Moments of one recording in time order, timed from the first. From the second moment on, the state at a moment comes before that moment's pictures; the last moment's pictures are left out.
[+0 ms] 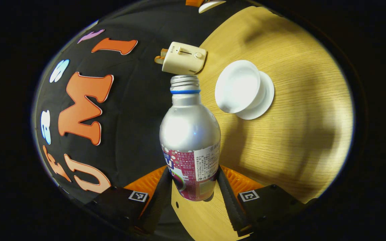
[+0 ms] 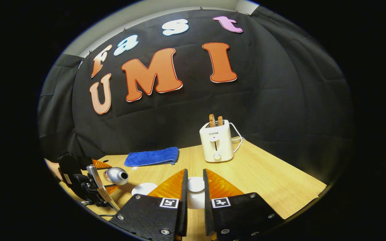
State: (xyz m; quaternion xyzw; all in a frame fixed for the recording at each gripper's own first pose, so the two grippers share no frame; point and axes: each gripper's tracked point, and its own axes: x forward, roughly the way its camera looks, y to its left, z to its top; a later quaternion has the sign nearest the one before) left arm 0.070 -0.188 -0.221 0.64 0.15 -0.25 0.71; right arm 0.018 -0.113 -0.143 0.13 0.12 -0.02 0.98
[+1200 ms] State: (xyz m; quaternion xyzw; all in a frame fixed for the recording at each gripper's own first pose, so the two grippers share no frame) left arm 0.094 -0.182 -0.193 0.80 0.13 -0.26 0.52; right arm 0.020 -0.110 -0.155 0.12 0.13 -0.01 0.98
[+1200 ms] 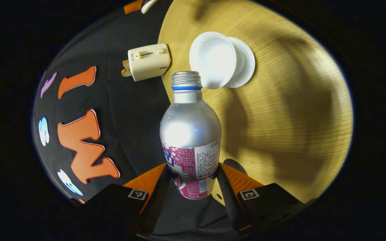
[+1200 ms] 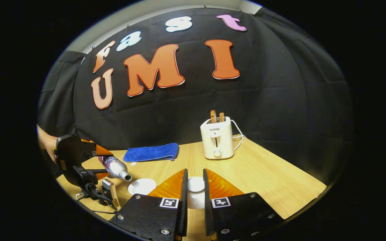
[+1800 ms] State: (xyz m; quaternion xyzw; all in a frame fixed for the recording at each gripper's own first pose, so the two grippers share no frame) left arm 0.105 -0.188 -0.179 0.84 0.12 -0.25 0.46; right arm 0.019 -0.117 -0.157 0.12 0.13 -0.01 0.98
